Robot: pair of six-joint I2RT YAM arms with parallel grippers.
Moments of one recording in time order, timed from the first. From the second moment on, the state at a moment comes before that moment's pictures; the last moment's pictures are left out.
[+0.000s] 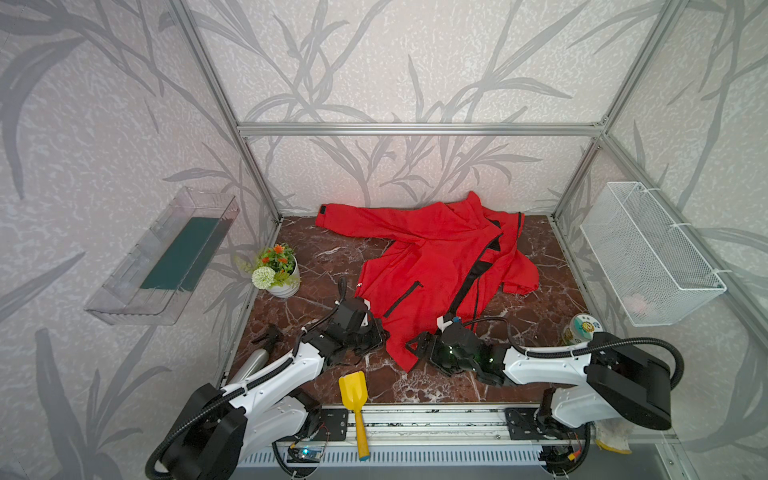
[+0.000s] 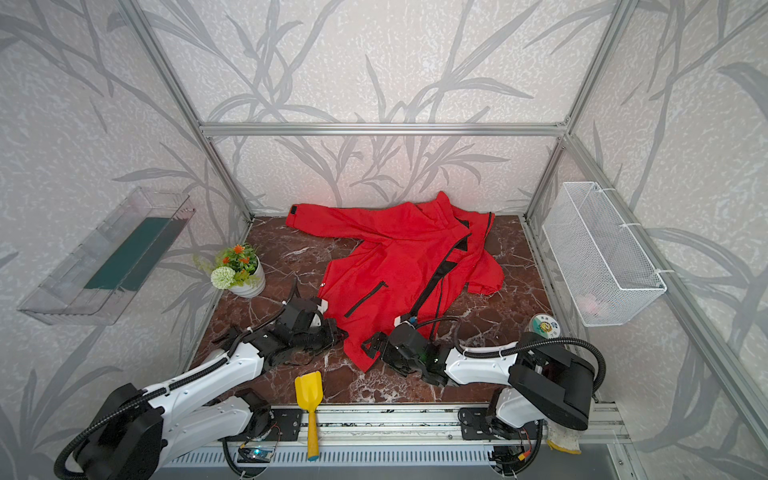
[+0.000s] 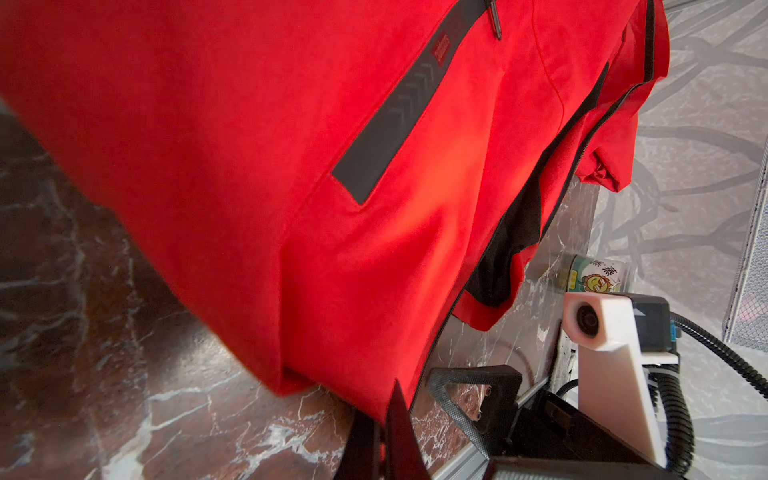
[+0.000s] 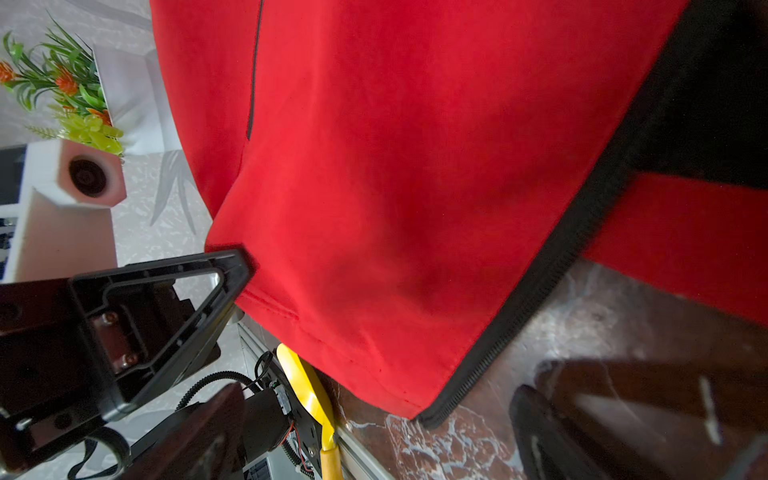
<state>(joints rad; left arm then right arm) -0.57 1.06 0.44 -0.20 0.31 -1.01 1.06 1.43 0.46 0.32 -0.08 1.41</state>
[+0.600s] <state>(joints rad) -0.57 1.00 0.44 -0.23 0.33 -1.05 1.06 1.47 0.40 0.61 -0.07 1.41</state>
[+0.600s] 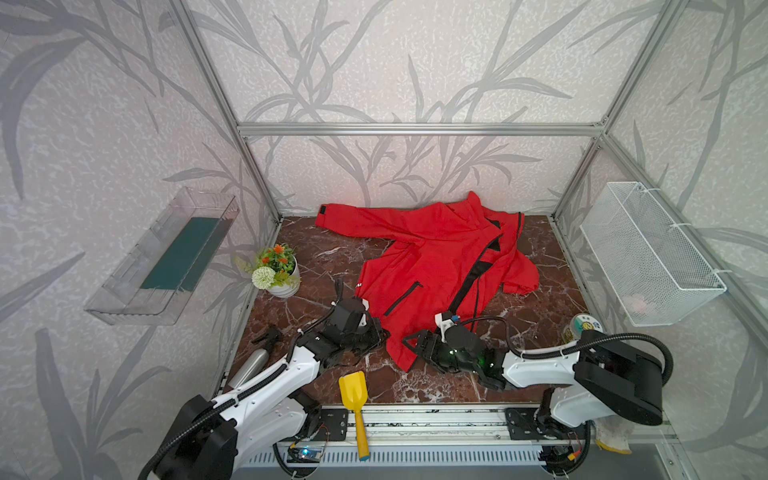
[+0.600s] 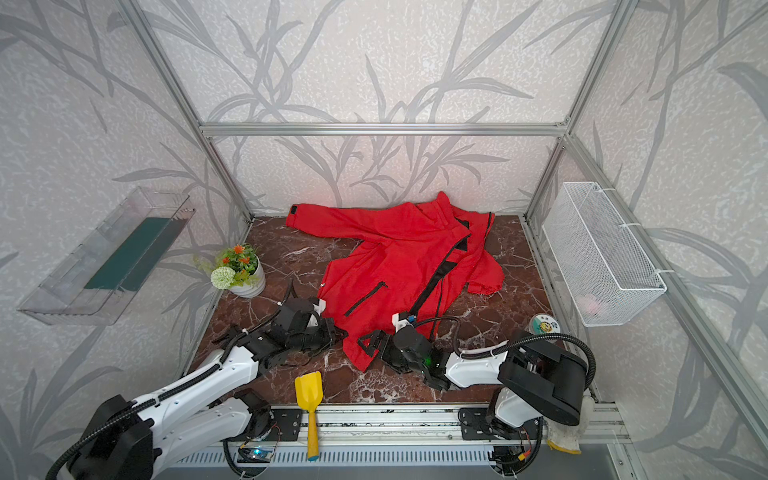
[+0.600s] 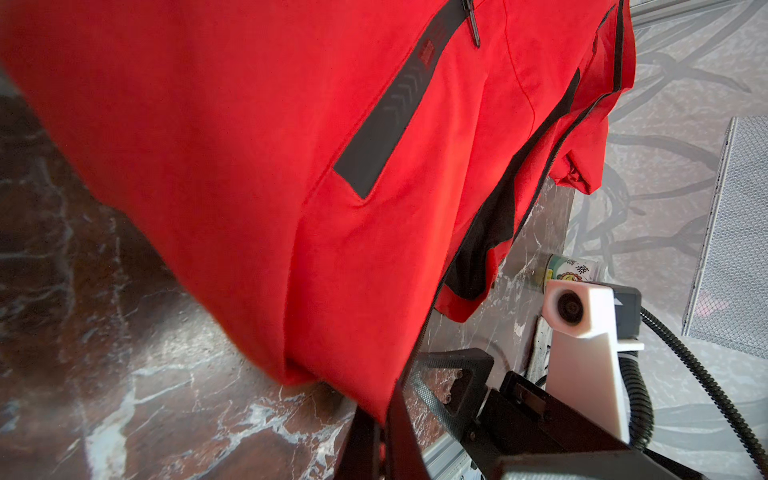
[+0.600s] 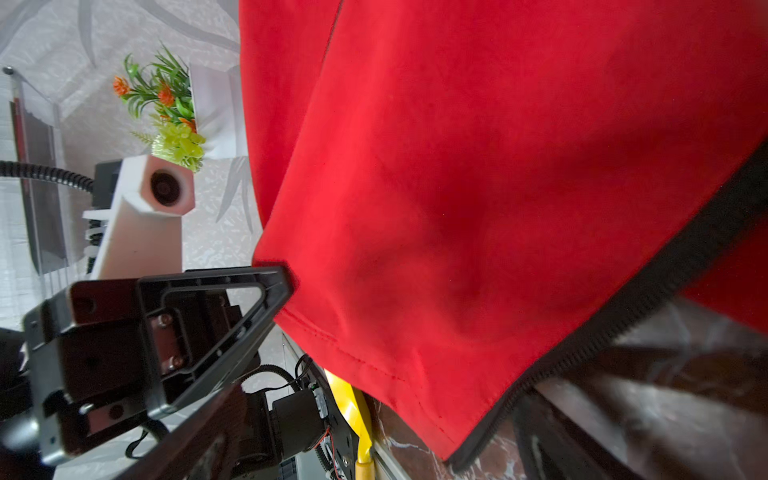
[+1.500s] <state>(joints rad) -0.57 0.96 0.44 -0.25 0.32 -1.06 1.08 1.49 0.34 0.72 -0.03 1.43</state>
